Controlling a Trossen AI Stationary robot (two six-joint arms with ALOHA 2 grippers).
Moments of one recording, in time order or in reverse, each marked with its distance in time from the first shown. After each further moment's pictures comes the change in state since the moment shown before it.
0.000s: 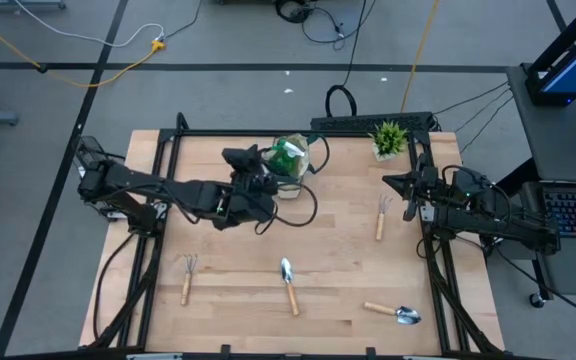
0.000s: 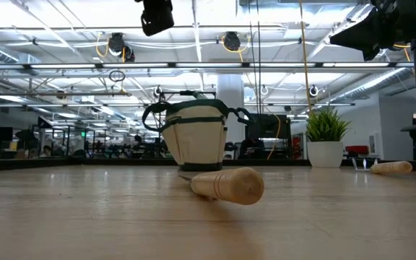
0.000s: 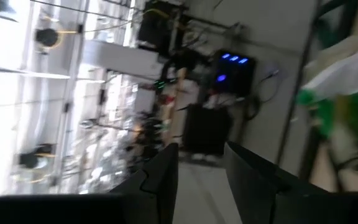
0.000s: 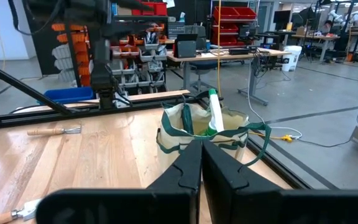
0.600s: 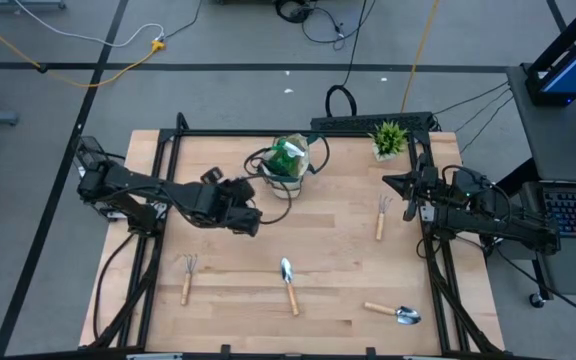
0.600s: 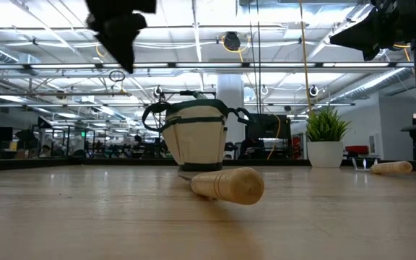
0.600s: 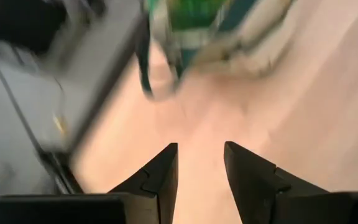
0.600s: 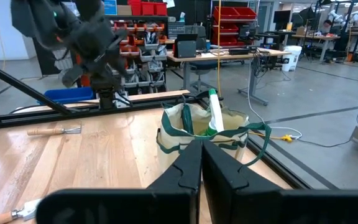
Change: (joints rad) left arm -0.019 0.000 0.000 -0.760 0.724 -1.237; right arm 0.000 0.000 0.000 0.000 0.000 0.000
